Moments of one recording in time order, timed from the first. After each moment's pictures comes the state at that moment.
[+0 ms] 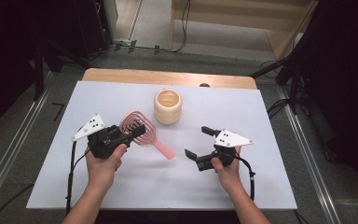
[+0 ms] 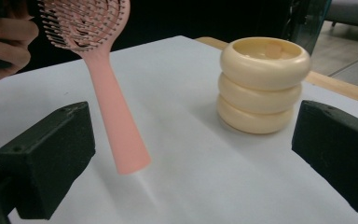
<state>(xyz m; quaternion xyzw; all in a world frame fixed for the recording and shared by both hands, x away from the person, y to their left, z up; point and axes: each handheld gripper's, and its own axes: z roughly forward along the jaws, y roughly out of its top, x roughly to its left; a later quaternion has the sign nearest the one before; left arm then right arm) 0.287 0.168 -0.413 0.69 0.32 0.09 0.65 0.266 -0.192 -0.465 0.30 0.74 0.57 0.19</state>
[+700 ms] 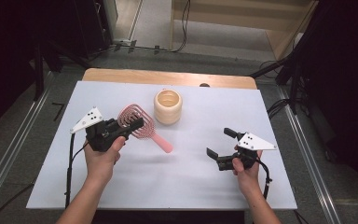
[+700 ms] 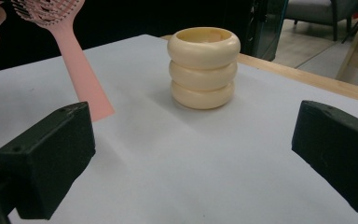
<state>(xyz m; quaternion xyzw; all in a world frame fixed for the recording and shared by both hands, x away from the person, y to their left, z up) 0.301 0.171 -0.403 0.68 0.33 0.10 0.65 0.255 -0.248 -0.472 0.34 0.72 0.56 0.21</state>
